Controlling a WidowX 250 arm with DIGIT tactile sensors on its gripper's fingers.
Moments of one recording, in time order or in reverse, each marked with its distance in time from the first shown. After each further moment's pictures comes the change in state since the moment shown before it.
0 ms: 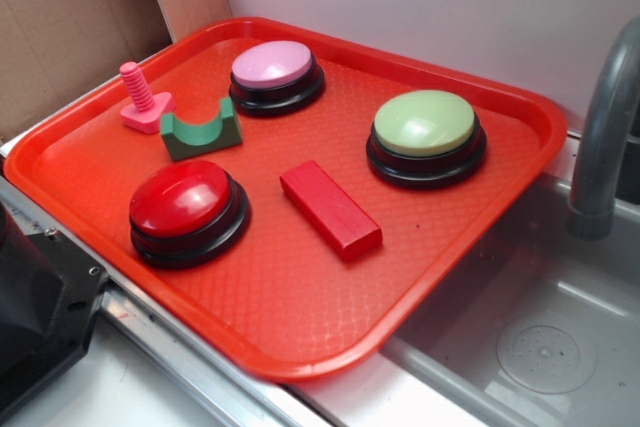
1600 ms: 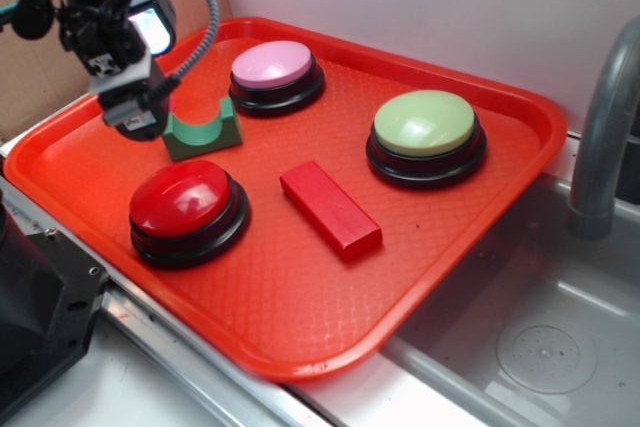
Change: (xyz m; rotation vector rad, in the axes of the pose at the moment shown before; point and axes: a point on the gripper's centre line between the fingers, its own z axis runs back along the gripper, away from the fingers) arm 0.023 -0.054 -0.091 -0.013 -0.126 -0.723
